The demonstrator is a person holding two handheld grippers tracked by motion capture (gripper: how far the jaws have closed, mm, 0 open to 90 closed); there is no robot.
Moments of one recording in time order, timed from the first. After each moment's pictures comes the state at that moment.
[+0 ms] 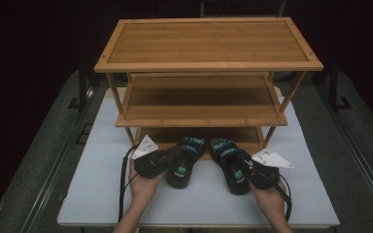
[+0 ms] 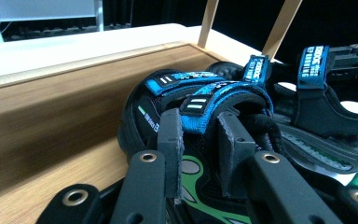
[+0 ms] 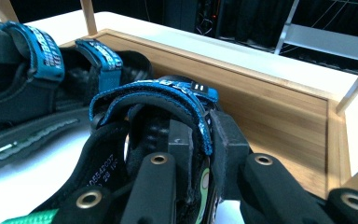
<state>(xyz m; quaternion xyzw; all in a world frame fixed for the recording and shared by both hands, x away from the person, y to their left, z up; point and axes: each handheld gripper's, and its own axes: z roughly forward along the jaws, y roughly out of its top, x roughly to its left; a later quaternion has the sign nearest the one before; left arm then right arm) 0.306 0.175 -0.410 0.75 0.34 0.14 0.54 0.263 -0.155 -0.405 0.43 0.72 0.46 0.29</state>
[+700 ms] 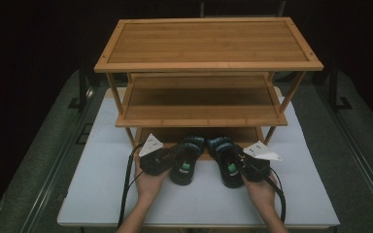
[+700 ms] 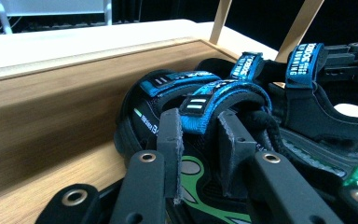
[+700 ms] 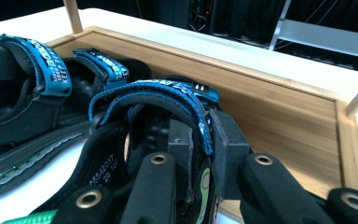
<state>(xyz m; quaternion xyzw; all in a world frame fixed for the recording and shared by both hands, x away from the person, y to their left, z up) 0.317 0.167 -0.422 0.75 0.36 0.15 0.54 0.286 -0.142 -0.416 0.44 0.72 0.45 0.29</state>
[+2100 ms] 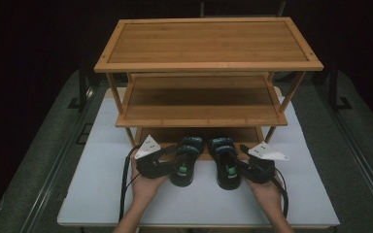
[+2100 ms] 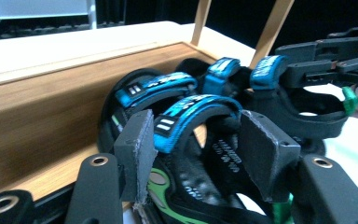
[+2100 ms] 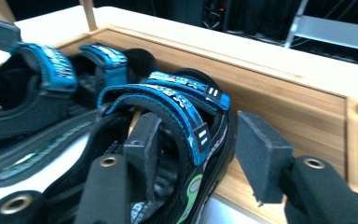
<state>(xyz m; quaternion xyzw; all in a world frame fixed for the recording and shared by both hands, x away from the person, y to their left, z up) 0.303 0.173 -0.407 0.76 0.33 0.12 0.55 0.280 -0.155 -0.412 0.43 0.73 0.46 0.26</state>
